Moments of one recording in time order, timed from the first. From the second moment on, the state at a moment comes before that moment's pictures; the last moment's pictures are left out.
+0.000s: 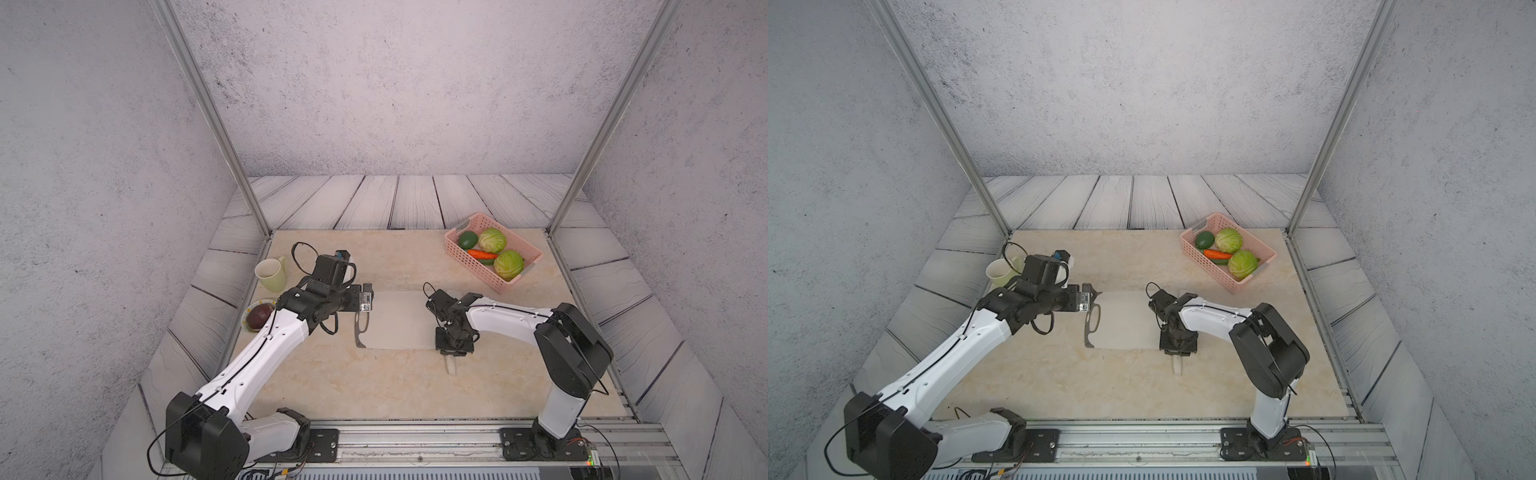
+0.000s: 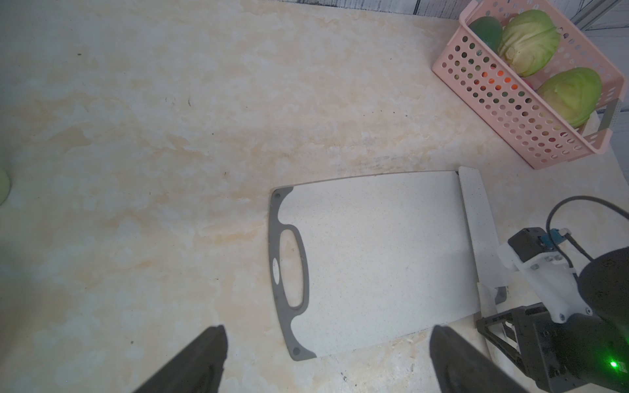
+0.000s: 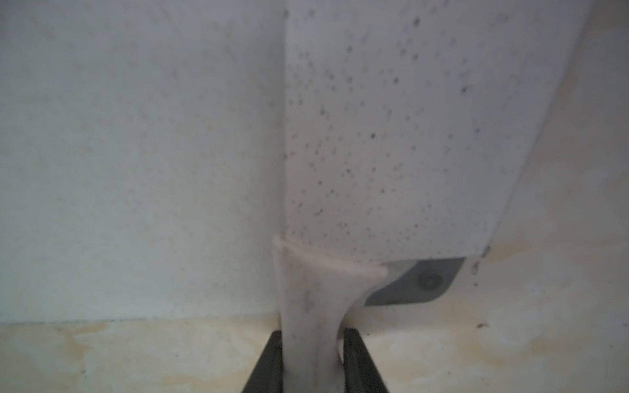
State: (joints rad) left arm -0.44 1.22 1.07 -0.66 0.02 -0.32; right arm 0.74 1.77 1.09 -0.84 -0.03 0.79
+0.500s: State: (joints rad) left arm -0.44 1.22 1.07 -0.66 0.01 -0.32; right arm 0.75 1.77 1.09 -0.85 -0.02 0.78
